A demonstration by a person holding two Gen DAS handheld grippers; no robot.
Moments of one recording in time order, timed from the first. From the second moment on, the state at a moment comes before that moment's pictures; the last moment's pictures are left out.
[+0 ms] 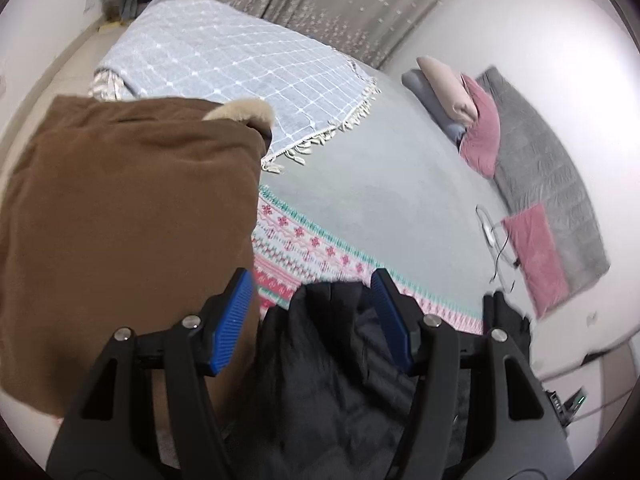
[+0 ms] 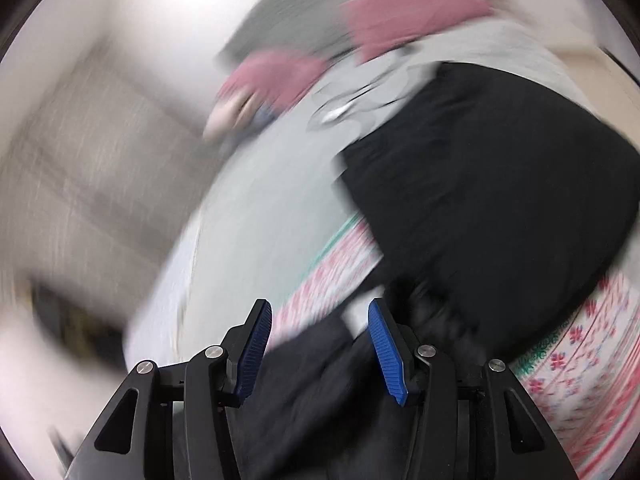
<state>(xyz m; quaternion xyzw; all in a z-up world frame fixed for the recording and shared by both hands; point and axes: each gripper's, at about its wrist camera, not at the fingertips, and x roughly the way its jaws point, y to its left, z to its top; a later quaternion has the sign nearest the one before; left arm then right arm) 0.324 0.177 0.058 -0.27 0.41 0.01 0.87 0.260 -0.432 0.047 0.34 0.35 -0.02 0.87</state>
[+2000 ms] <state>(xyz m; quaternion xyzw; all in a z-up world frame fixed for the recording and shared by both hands) 0.188 0.162 -0.031 -0.23 0.49 0.03 0.84 0.161 -0.486 0.006 0.25 0.47 0.01 0.85</state>
